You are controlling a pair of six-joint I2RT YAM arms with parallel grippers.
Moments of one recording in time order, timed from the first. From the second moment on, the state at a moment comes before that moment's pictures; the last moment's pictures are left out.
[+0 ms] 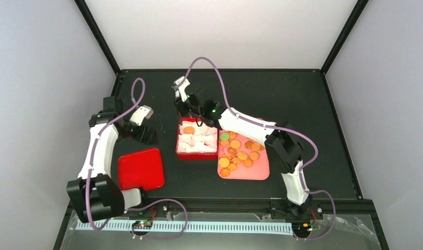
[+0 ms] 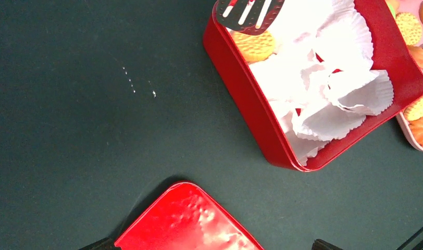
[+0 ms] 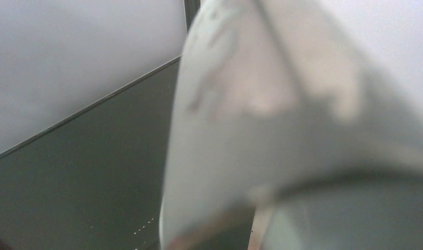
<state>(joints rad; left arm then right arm) 0.22 1.23 1.03 -1.02 0.50 0.55 0.90 2.06 1.71 -0.04 0.12 0.09</state>
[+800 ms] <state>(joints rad) 0.22 1.22 1.02 -1.02 0.50 0.54 0.73 1.41 1.07 0.02 0.19 0.12</state>
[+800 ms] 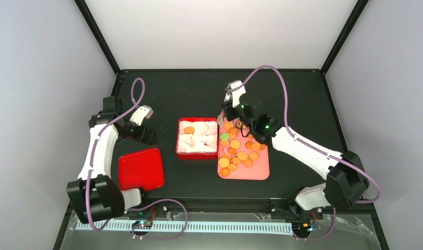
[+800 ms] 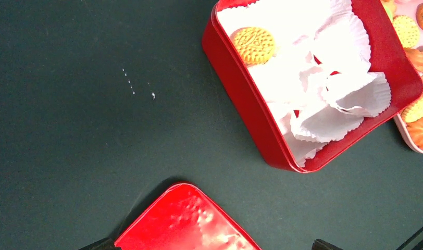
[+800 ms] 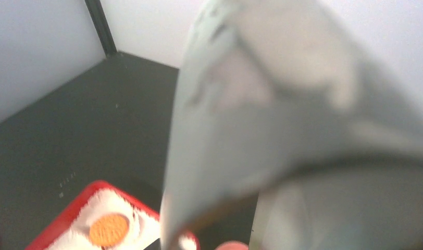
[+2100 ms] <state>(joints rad) 0.22 1.24 1.08 -1.04 0.50 0.52 0.73 1.50 0.91 0.10 0.15 0.16</state>
